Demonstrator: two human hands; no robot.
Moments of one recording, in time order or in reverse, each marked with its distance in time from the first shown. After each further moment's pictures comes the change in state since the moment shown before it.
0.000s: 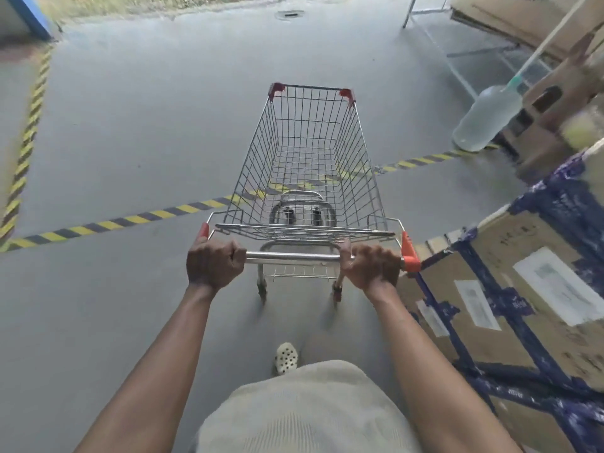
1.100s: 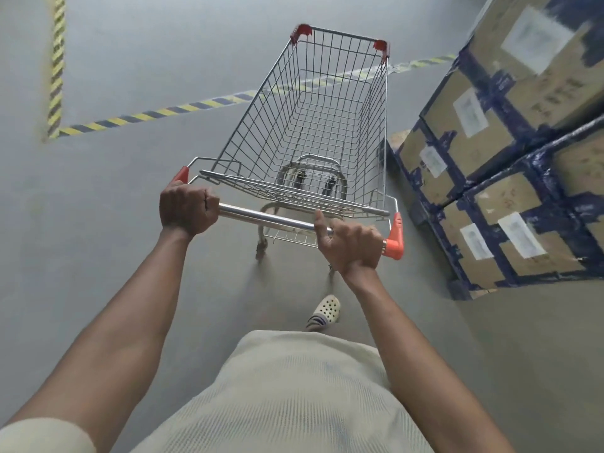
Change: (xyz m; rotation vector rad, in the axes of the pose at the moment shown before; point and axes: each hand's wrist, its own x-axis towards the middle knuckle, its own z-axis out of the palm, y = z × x) left_hand -0.499 -0.042 -0.229 0.059 -0.086 0.017; right_hand -0.603 -0.063 0.018 -0.090 0.267 -0.015
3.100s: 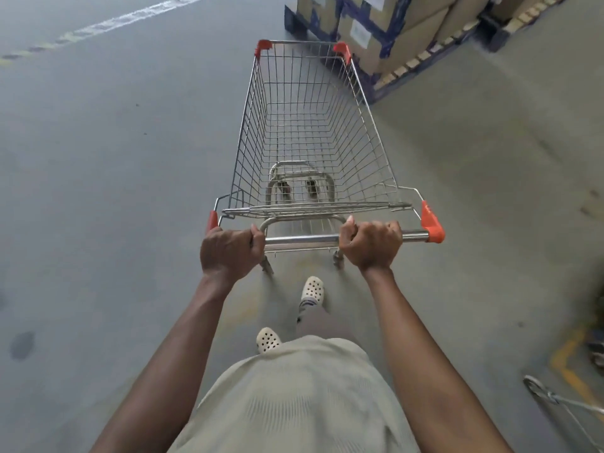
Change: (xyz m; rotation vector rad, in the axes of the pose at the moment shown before) left_hand -1.054 0.095 -0.342 -0.142 -0.027 0.270; right_hand -1.072 0.006 -0.351 -0.021 0.062 0.352
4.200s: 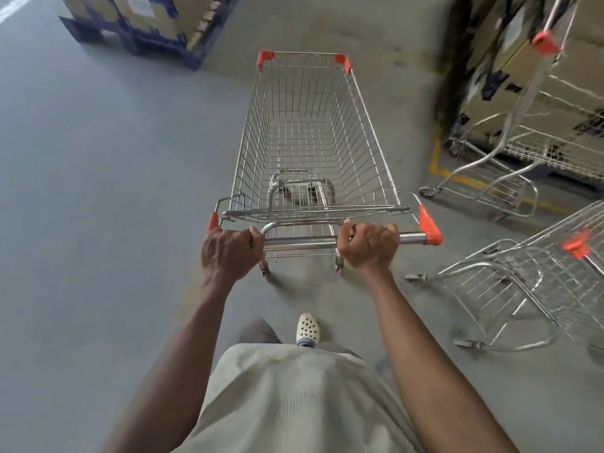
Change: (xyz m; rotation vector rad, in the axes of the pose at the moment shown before) left_hand -0.348 0.196 -0.098 -0.242 -0.162 0.559; right_hand -0.484 0.158 -0.202 -0.190 -0.043 0.681
